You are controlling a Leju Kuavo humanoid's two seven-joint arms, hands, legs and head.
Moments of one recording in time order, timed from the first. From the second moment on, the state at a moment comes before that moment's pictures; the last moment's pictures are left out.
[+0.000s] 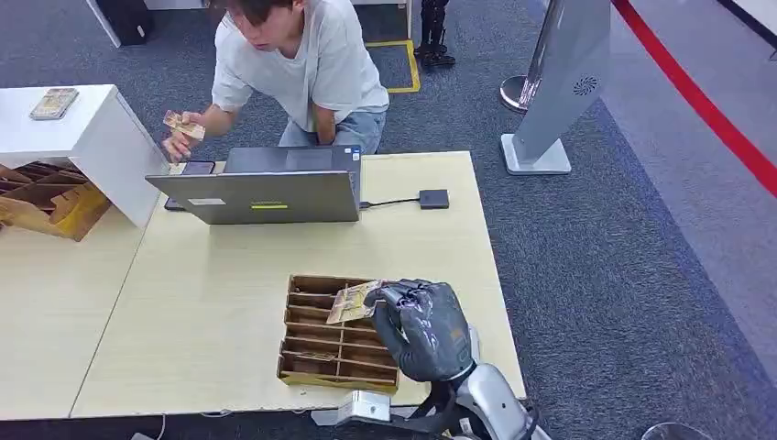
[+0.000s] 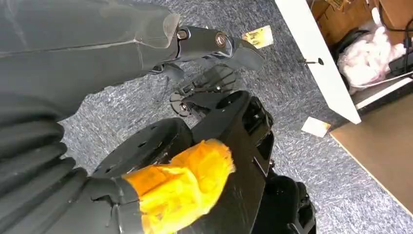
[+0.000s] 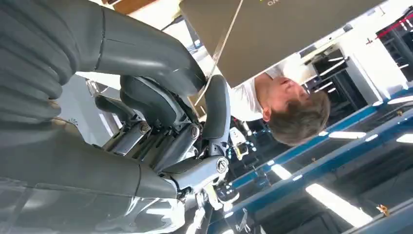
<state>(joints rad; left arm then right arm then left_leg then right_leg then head) -0.05 -0.03 0.32 -0.20 -0.74 -0.18 -0.62 -0.14 -0.07 0.76 -1.58 1.03 -0.51 -0.13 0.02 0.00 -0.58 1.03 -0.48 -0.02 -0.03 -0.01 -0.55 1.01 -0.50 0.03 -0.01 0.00</state>
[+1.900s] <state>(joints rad) -0.06 -0.03 0.32 -0.20 -0.78 -0.20 -0.60 -0.38 0.12 0.60 -1.42 0.59 -0.39 -0.13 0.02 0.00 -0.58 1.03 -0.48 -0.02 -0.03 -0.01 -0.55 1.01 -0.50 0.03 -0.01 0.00</state>
